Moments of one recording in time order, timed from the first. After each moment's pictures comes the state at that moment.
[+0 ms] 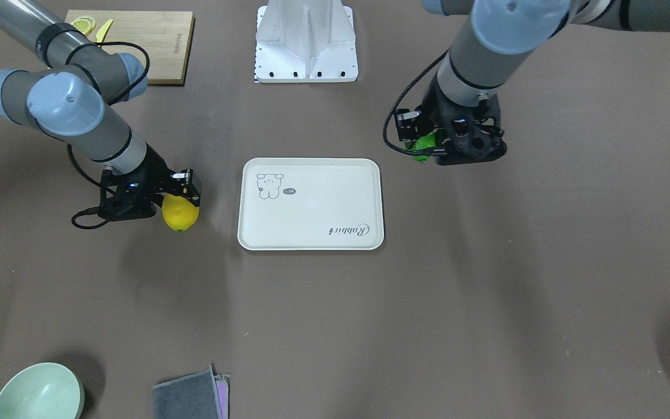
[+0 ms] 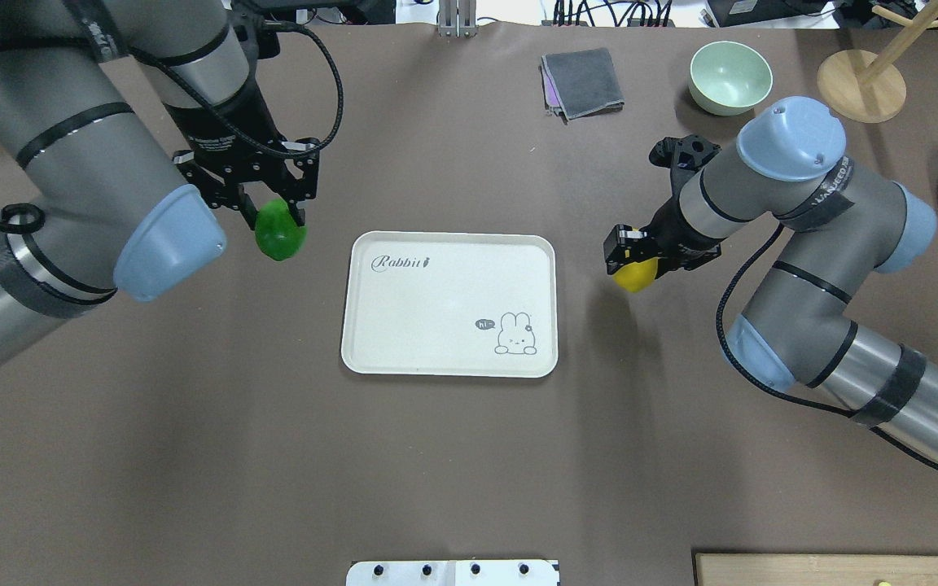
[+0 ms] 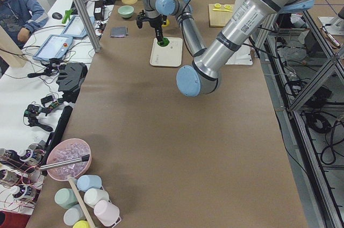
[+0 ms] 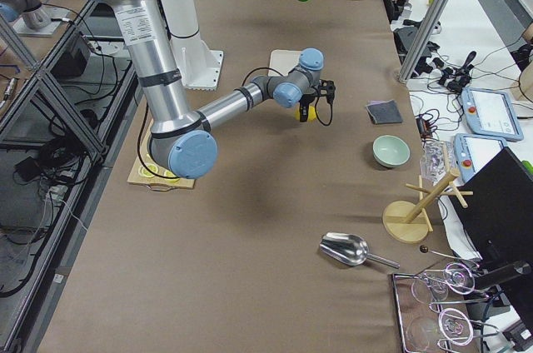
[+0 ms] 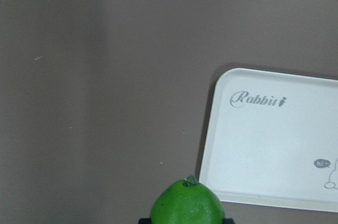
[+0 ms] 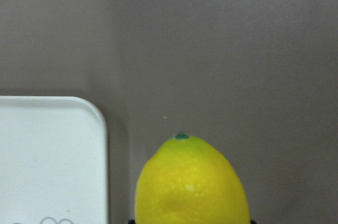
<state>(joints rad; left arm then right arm) -0.84 -2.36 -1.81 -1.05 -2.30 -0.96 0.73 -1.16 1.66 -1.21 2.15 1.14</state>
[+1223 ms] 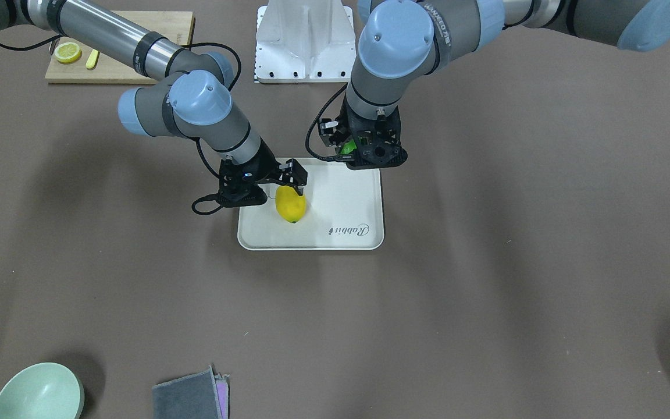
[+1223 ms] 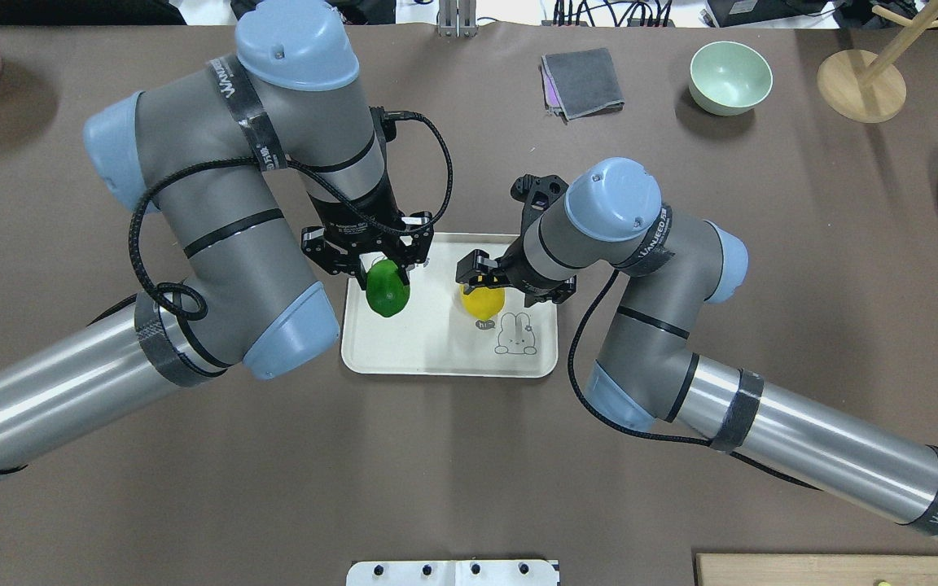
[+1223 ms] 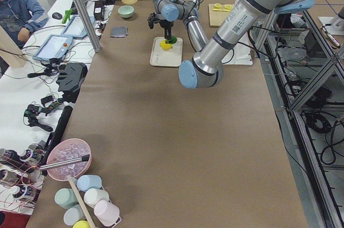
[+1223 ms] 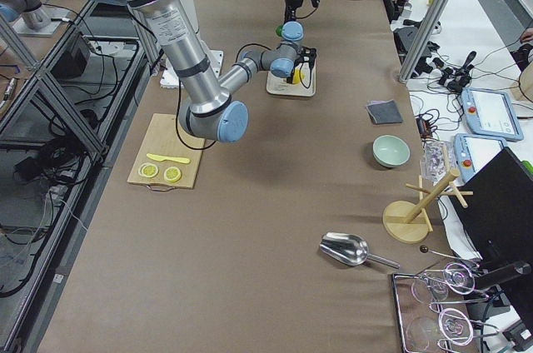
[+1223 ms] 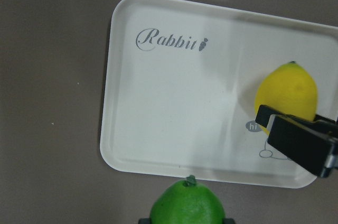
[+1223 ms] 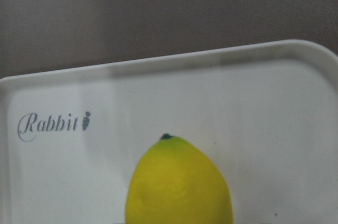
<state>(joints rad) -0.68 -2.39 -1.66 -1.34 -2.22 -1.16 0.59 -0.95 1.49 -1.08 2.03 1.39</state>
